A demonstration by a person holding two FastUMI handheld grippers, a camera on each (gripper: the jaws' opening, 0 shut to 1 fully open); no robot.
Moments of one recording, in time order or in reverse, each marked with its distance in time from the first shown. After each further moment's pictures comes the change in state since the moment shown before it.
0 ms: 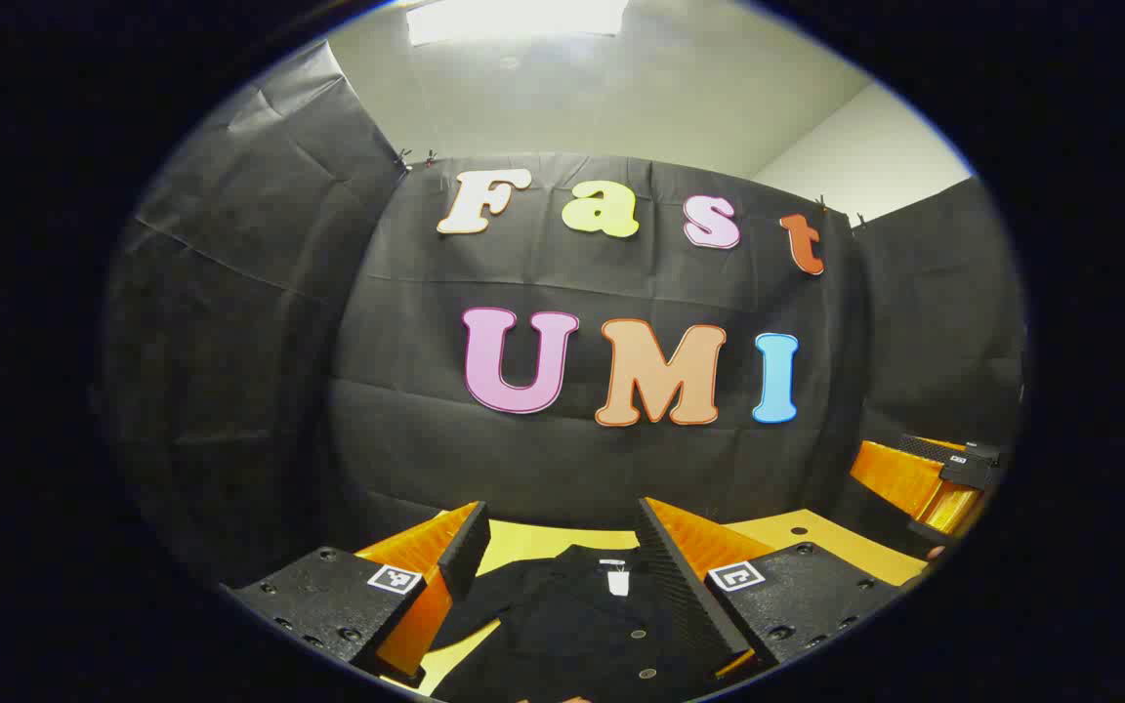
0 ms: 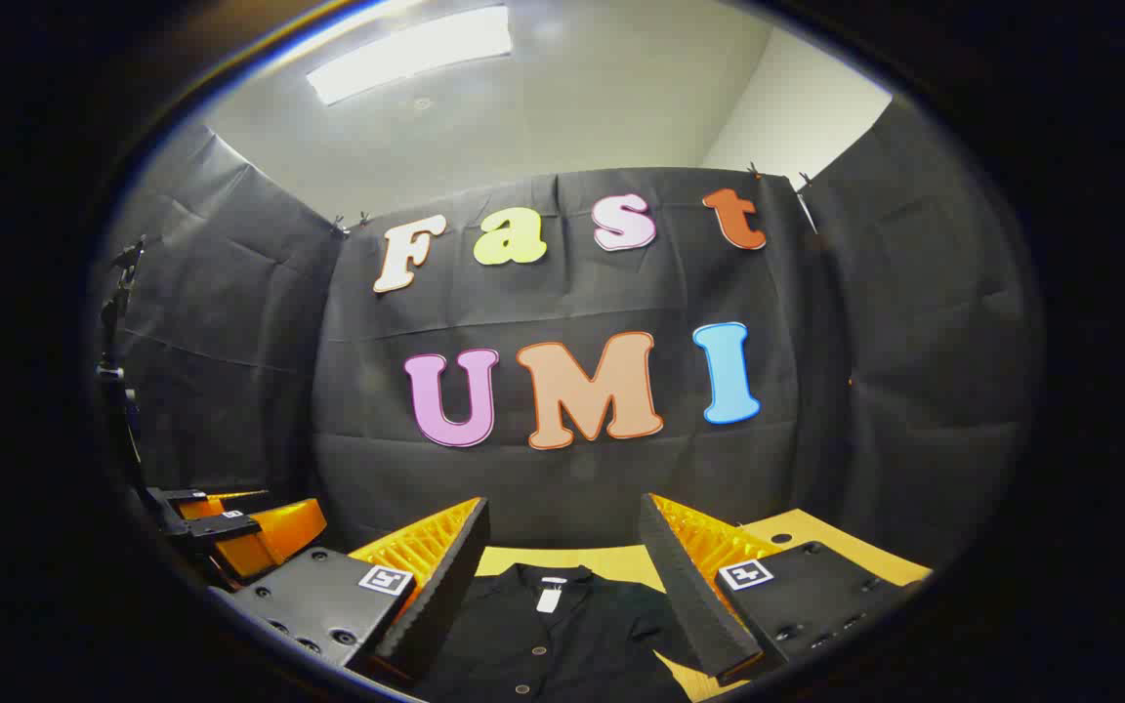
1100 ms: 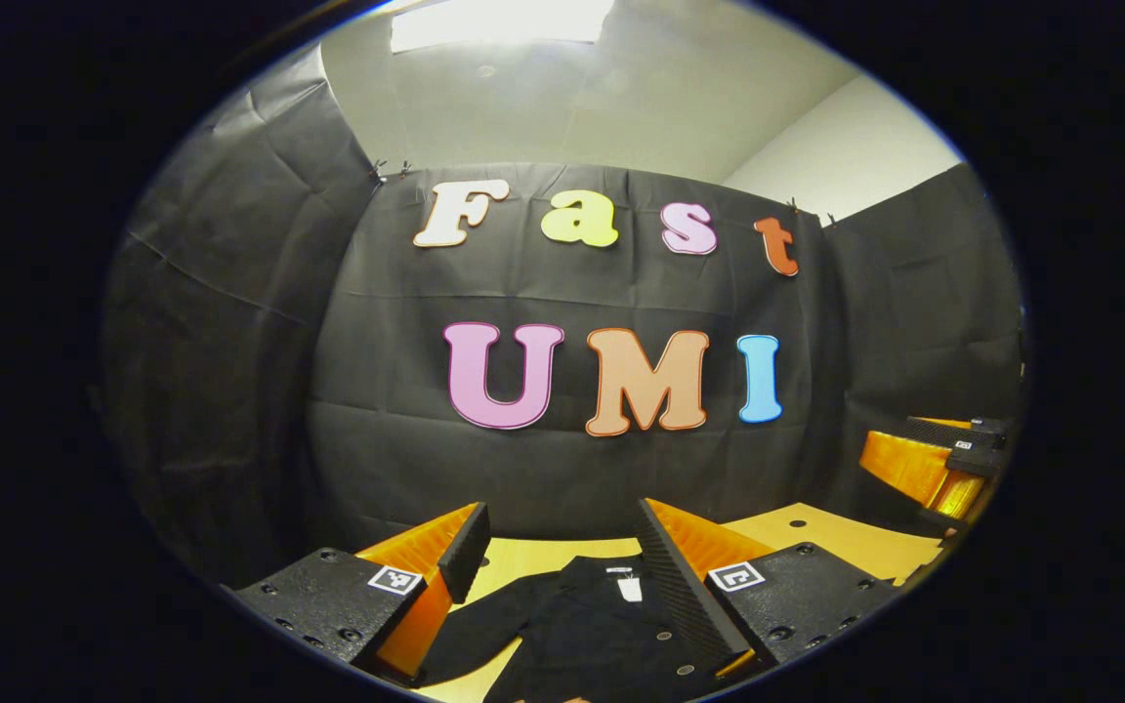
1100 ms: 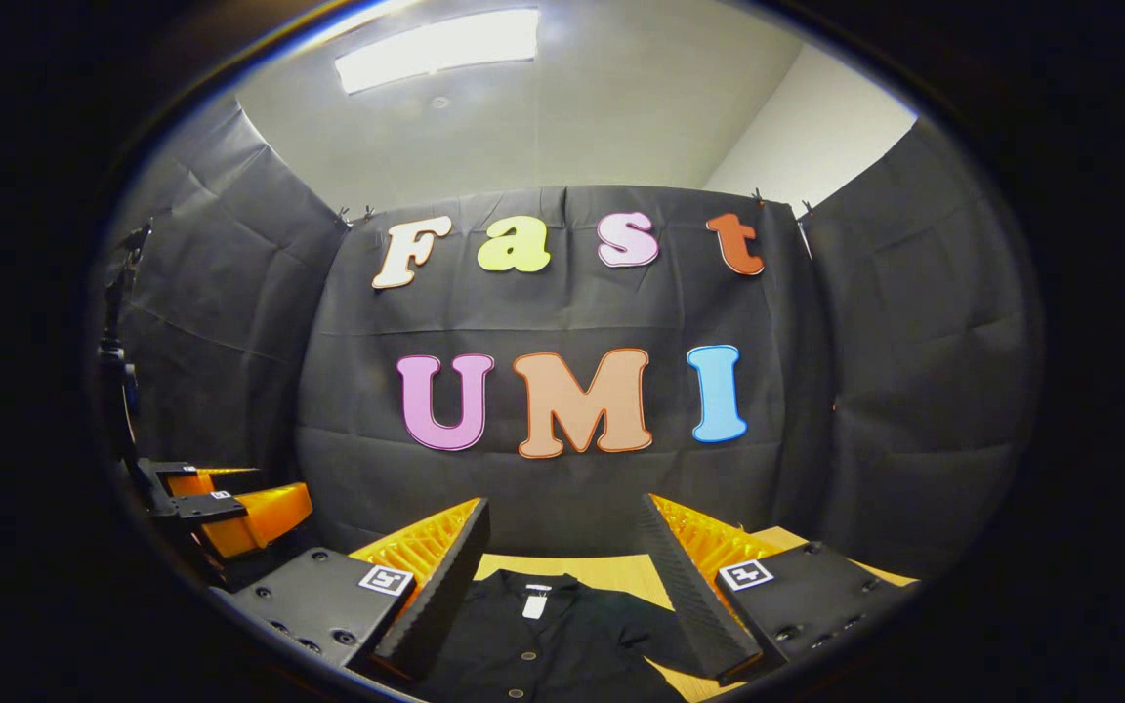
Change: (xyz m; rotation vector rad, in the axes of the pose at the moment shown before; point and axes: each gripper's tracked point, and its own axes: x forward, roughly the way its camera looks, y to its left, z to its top) left arm 0.010 0.021 0.002 0.039 -0.027 -0.092; right arm -0.012 0.018 0.000 -0.057 -0.038 -0.086
